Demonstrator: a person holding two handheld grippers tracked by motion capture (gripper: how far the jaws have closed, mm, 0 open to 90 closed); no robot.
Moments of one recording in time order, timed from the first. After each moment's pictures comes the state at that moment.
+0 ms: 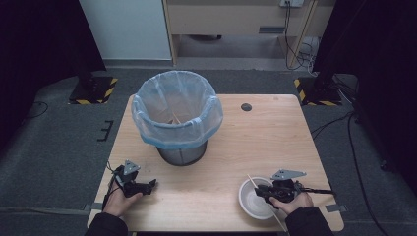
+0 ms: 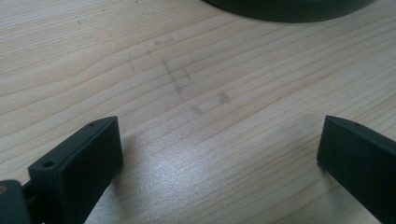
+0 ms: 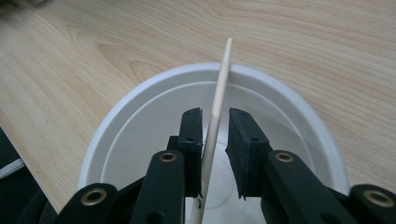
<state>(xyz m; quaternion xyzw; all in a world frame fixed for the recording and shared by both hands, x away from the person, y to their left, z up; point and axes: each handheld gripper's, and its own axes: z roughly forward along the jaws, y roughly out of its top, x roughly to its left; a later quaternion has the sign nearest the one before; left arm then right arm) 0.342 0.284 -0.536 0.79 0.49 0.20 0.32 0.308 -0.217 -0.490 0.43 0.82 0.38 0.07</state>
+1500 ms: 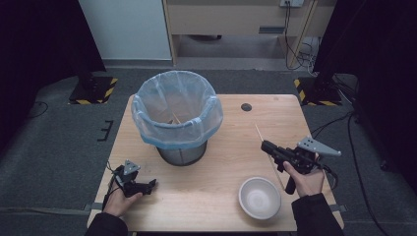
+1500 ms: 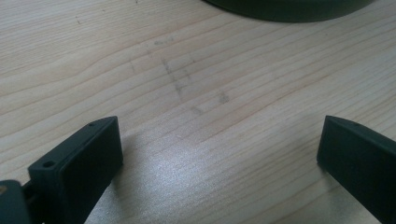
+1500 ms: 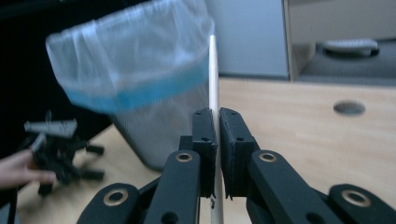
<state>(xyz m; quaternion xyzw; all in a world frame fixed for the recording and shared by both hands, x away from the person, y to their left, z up) 0.342 0.284 -0.536 0.79 0.49 0.20 0.32 0.340 -0.229 -0.391 0.41 0.67 0.61 0.15</state>
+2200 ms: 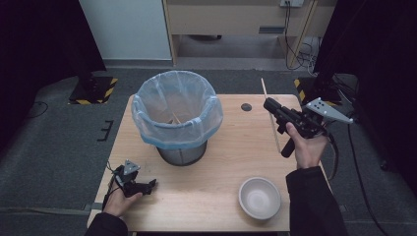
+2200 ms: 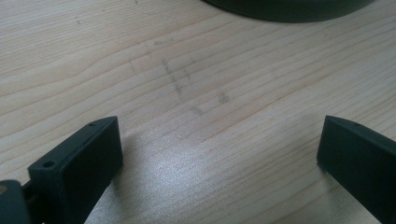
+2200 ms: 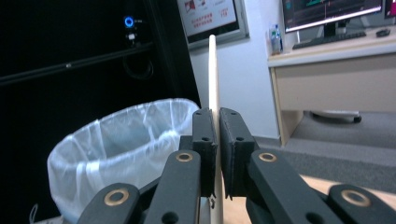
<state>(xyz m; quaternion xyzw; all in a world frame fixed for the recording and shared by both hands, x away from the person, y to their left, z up) 0.342 0.285 -0.536 0.79 0.49 0.20 0.32 0.384 -0.215 -0.305 0.38 0.60 0.67 0.21</state>
